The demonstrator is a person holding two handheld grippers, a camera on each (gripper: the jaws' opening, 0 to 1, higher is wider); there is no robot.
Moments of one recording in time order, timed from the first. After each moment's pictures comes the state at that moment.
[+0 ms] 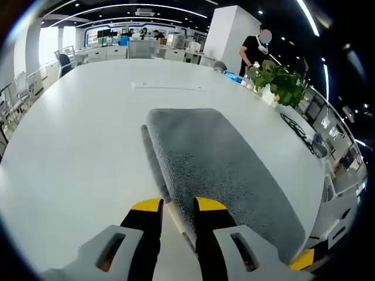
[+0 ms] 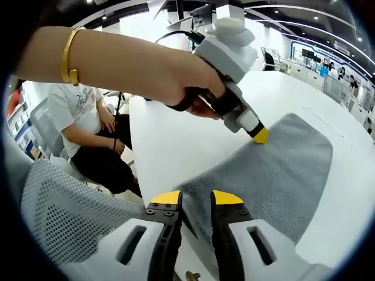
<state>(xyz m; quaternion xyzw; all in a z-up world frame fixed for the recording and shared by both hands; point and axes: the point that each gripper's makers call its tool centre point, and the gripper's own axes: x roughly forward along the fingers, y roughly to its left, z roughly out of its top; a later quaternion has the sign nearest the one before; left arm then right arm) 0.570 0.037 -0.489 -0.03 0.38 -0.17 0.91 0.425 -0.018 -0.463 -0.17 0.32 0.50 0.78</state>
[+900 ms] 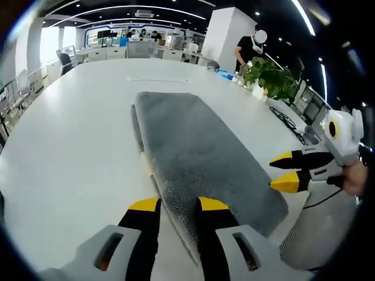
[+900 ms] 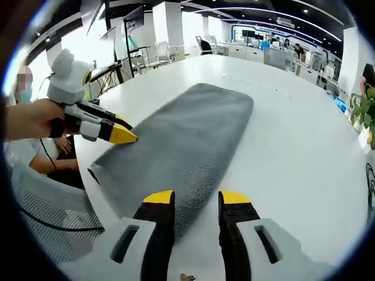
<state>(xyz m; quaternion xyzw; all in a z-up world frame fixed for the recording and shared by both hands) 0.491 0.022 -0.505 -0.04 0.40 -0.17 0.90 0.486 -0.141 -0.495 -0.10 0.38 0.33 0.86</state>
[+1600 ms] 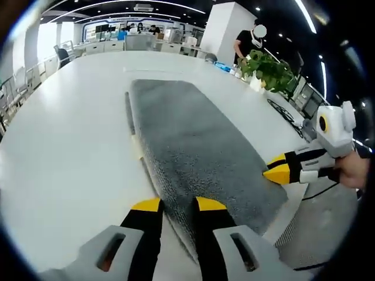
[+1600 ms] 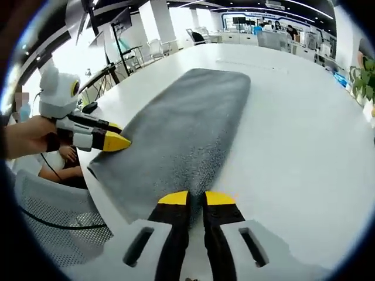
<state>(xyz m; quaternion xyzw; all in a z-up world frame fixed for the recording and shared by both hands) 0.482 0.010 -0.512 -0.03 0.41 -0.19 0.89 0.475 -0.147 -0.514 -0.05 0.42 0.32 0.85</state>
